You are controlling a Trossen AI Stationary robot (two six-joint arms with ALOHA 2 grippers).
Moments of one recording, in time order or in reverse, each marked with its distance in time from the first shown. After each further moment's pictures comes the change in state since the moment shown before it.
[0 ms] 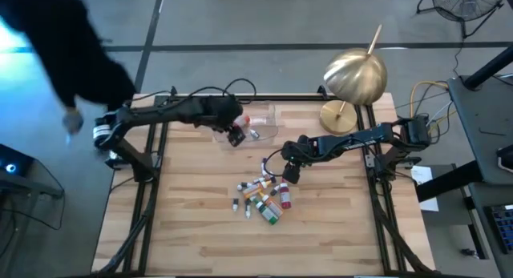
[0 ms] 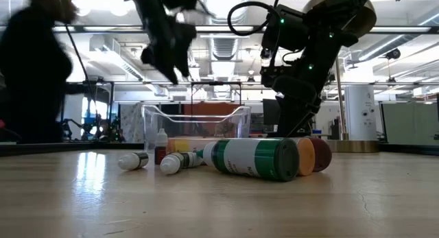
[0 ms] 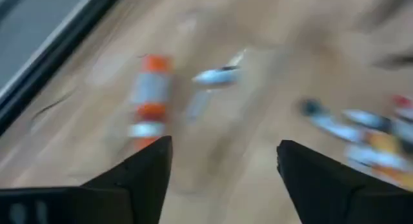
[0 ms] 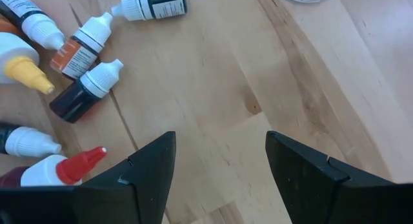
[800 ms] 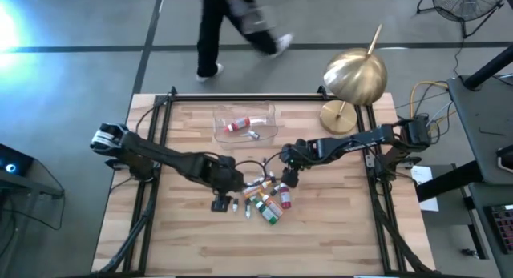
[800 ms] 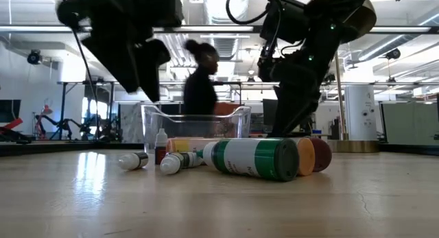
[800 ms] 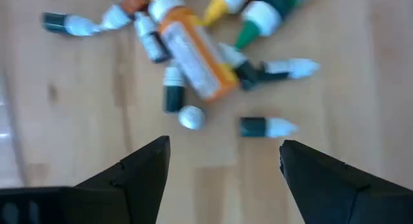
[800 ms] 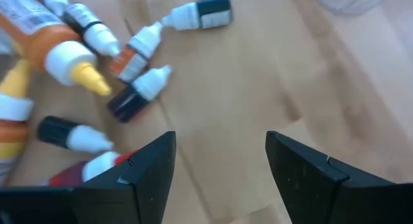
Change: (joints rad) left arm -0.531 0.054 -0.215 0.142 0.025 0.161; right arm 0.051 -0.001 0.024 0.004 -0.054 0.051
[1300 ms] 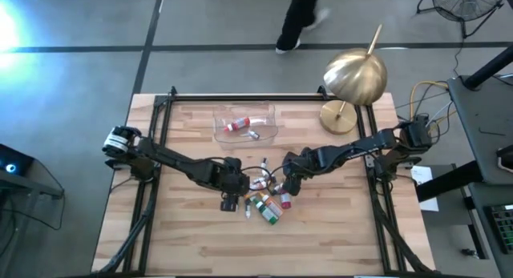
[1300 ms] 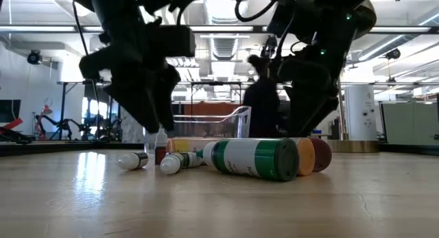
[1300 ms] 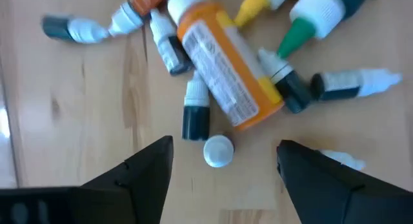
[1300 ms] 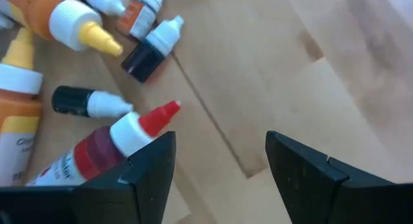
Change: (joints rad) left arm 0.006 0.126 -0.049 0.163 -0.093 0.026; right arm 0.104 0.000 0.011 -0.110 0.054 0.220
